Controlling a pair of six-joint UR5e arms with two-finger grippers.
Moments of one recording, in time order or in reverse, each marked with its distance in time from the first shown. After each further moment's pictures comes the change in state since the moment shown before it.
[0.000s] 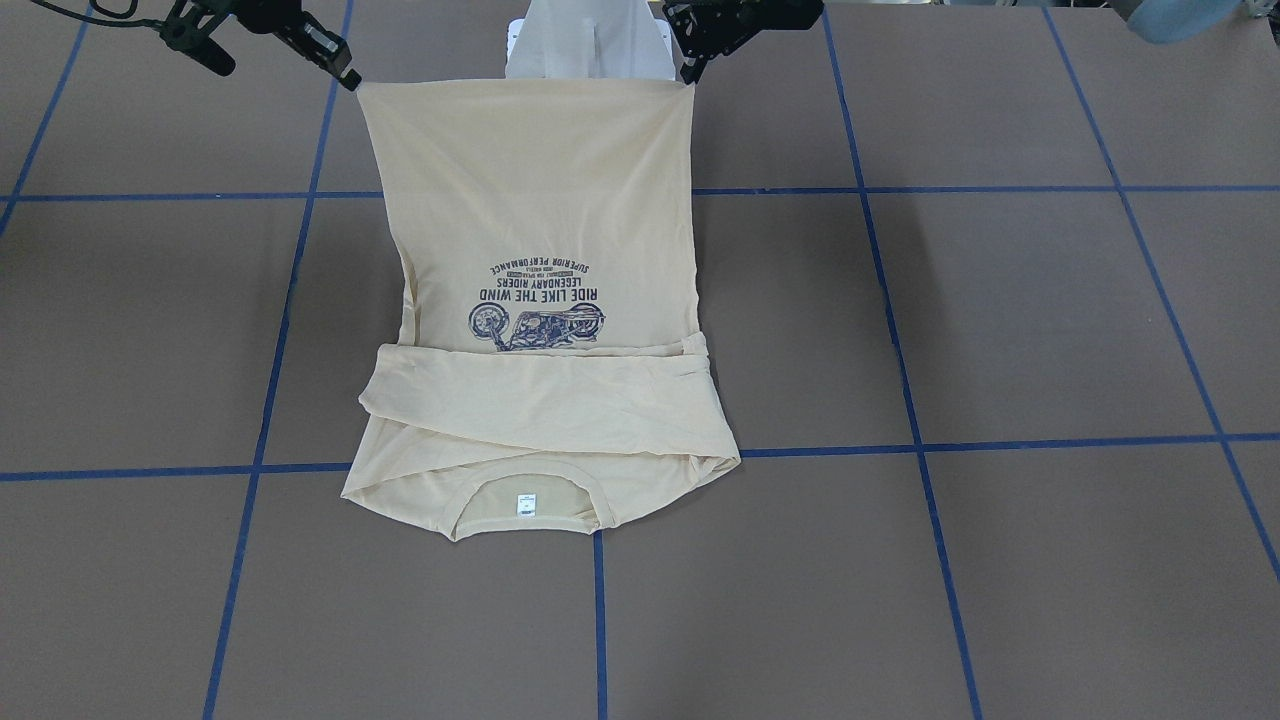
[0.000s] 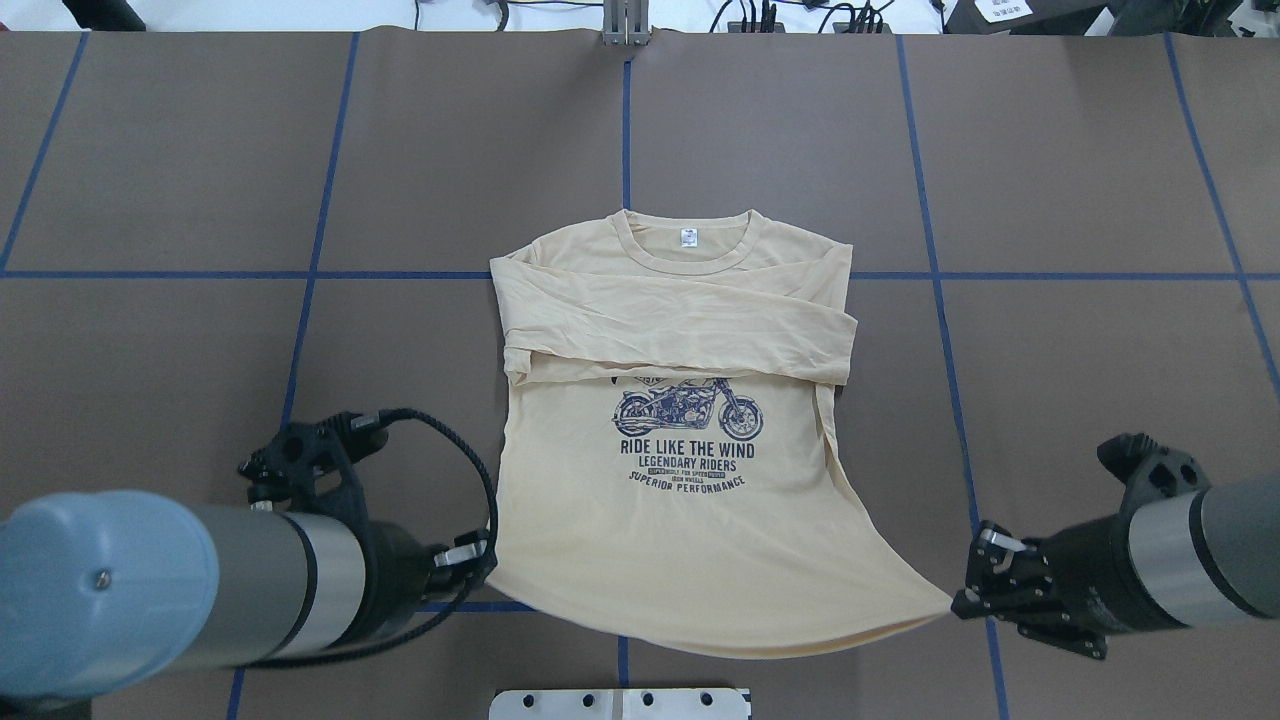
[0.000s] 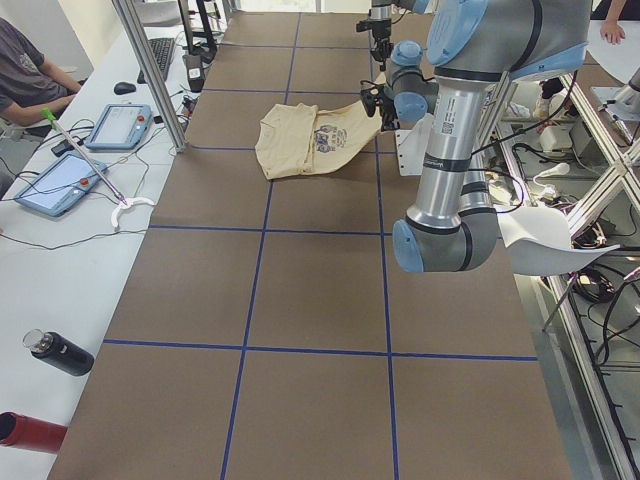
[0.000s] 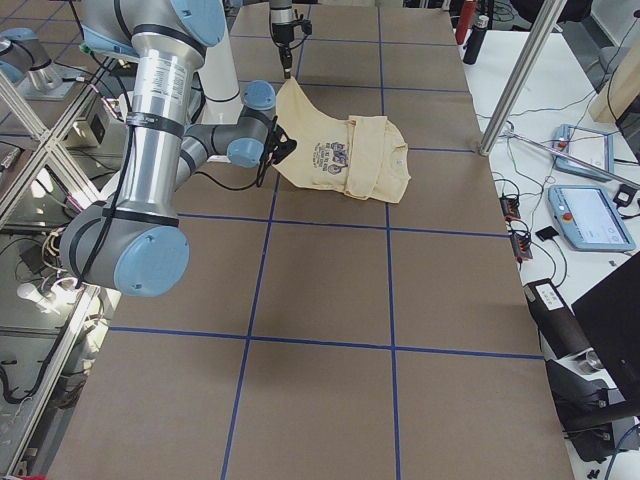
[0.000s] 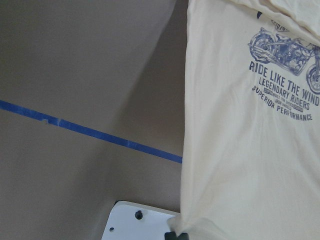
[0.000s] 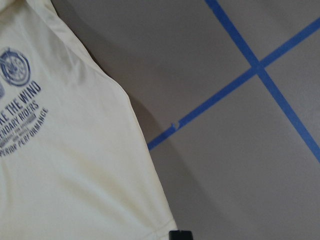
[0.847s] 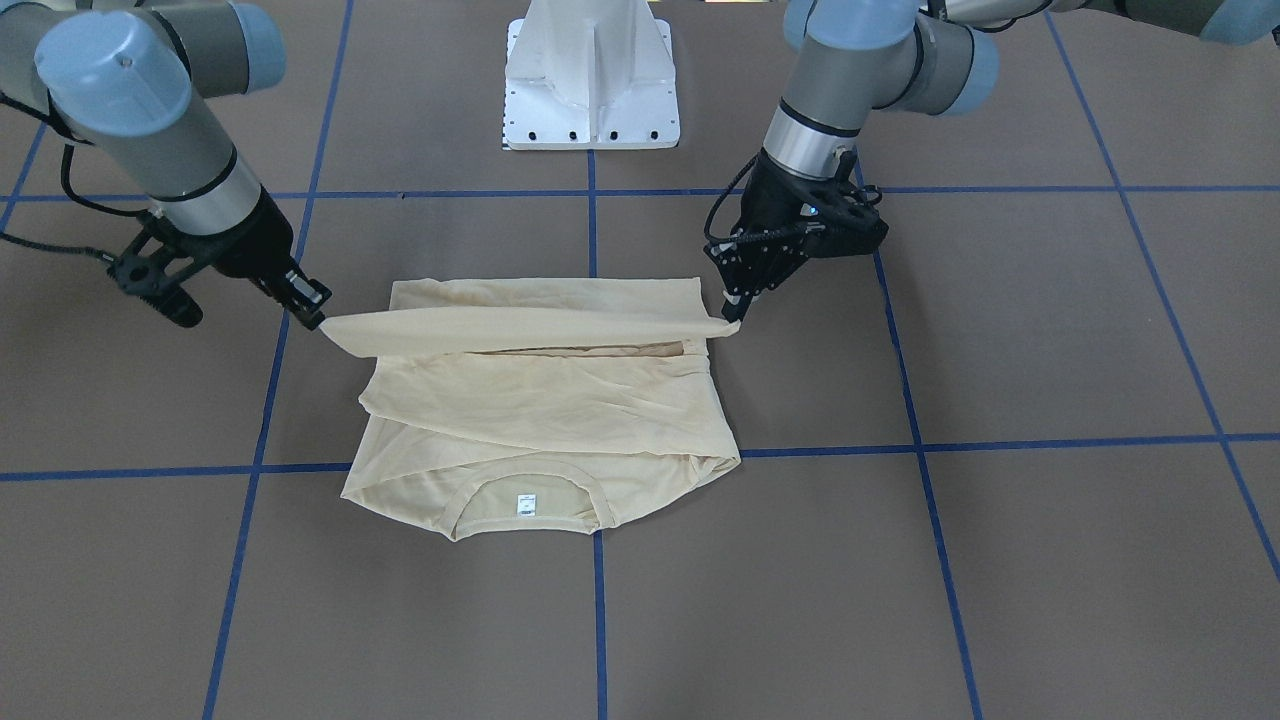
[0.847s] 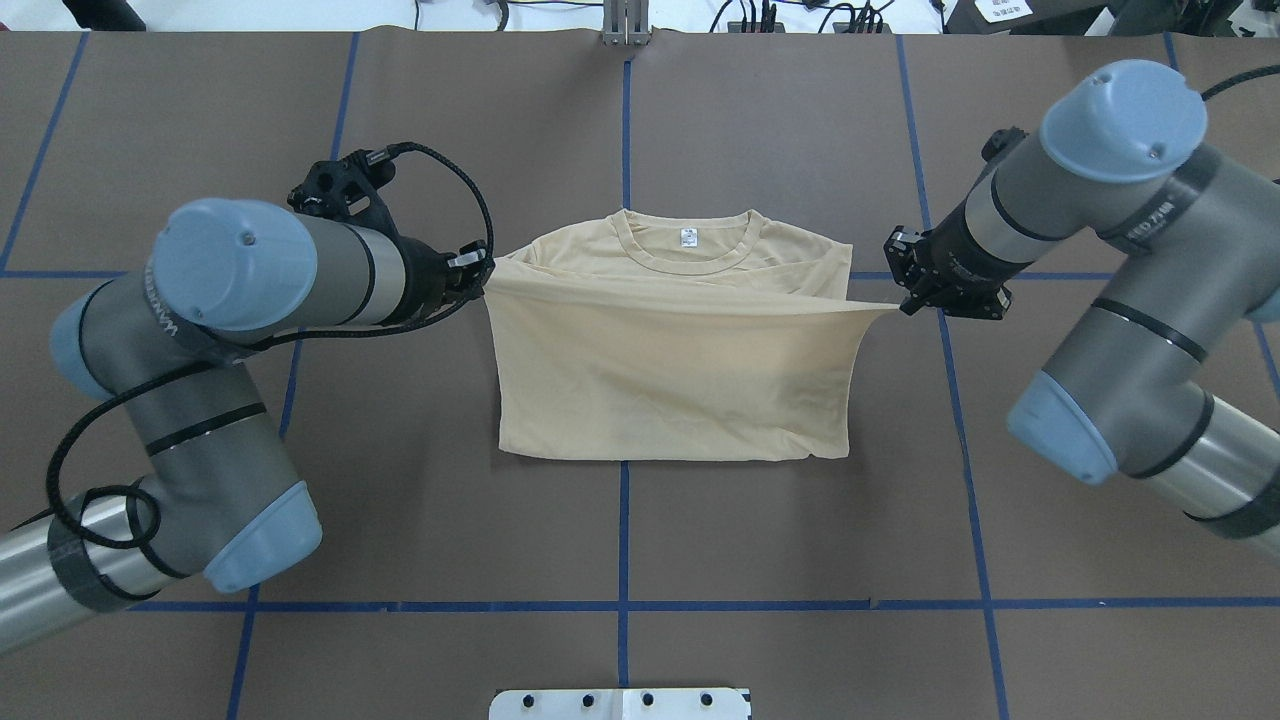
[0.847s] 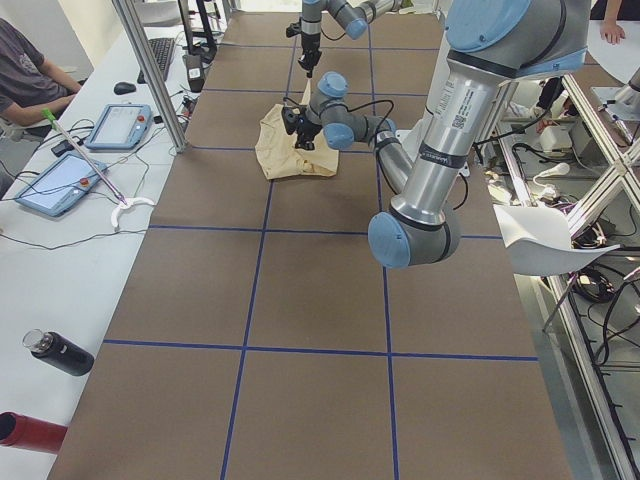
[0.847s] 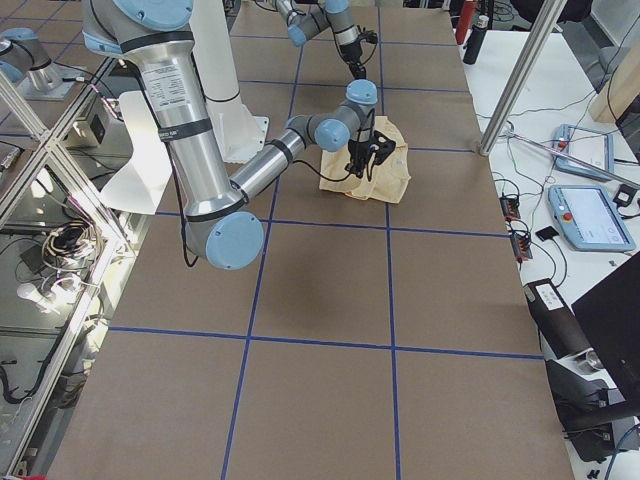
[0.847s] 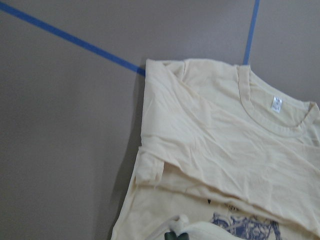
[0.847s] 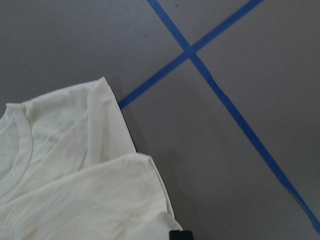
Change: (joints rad) left arm -0.361 -0.123 0.525 -0.423 -0.008 0.145; right arm 0.403 0.594 -0.524 -0.439 0.060 -0.535
